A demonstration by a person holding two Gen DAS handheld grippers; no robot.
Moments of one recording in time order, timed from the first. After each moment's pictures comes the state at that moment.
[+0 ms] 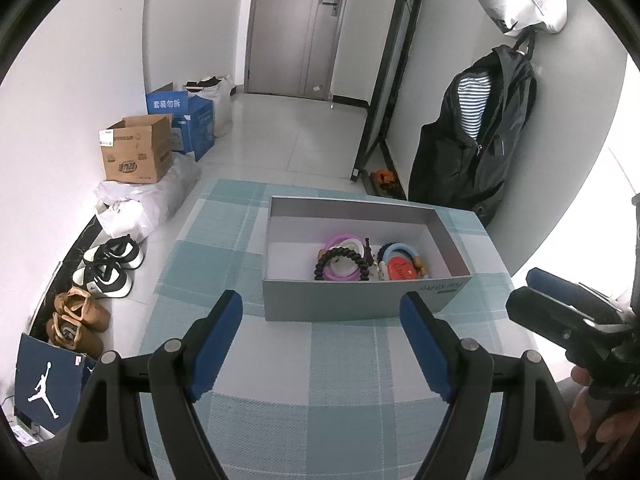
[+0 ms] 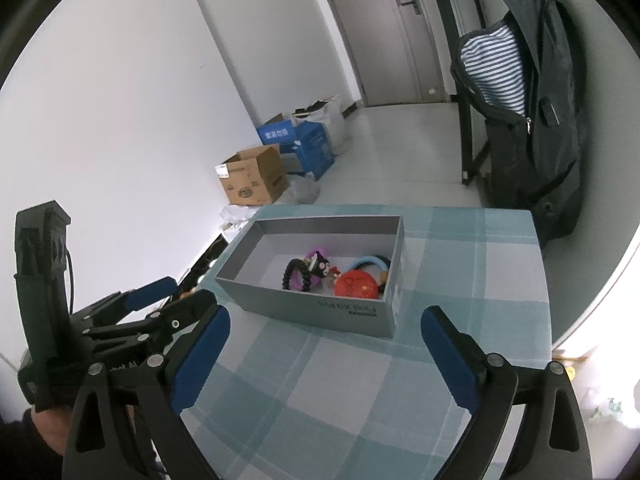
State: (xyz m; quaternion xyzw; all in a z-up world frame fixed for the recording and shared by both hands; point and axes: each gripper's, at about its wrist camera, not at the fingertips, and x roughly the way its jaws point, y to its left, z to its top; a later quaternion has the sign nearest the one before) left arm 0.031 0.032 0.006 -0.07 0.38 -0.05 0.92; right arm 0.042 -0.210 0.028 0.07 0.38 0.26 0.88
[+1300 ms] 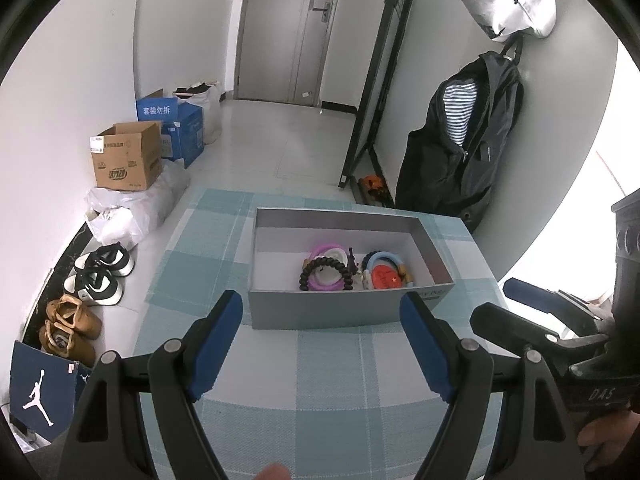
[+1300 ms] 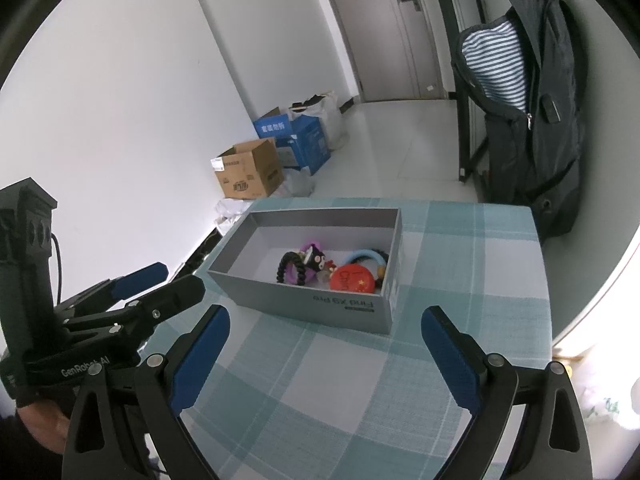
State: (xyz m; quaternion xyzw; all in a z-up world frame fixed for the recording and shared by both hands) left arm 0.031 0.027 0.012 -0.07 0.37 -0.07 0.92; right arm 0.044 -0.208 0.021 0.06 0.39 0.26 0.88
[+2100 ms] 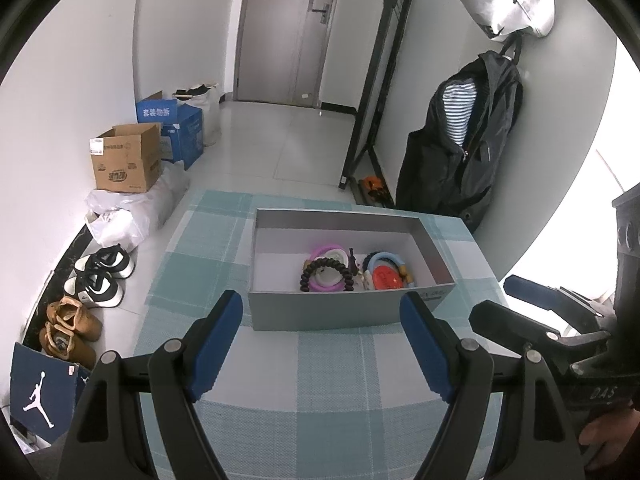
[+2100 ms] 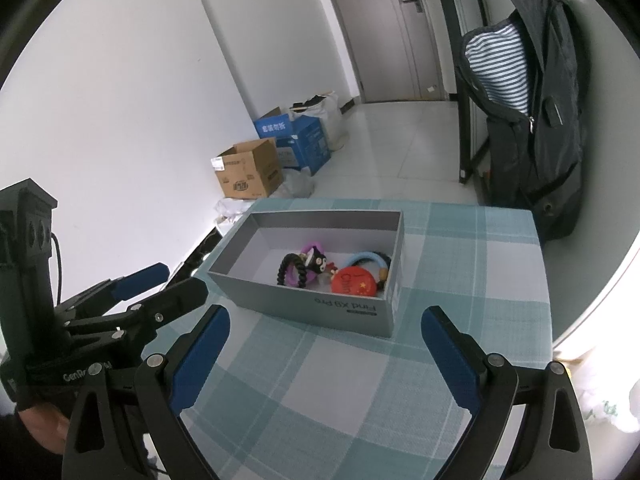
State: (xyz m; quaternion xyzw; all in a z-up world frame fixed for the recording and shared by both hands) left arm 0.032 0.030 0.011 -0.07 0.37 -0.07 0.92; right arm 0.045 -0.206 0.024 0.06 0.39 0.26 0.88
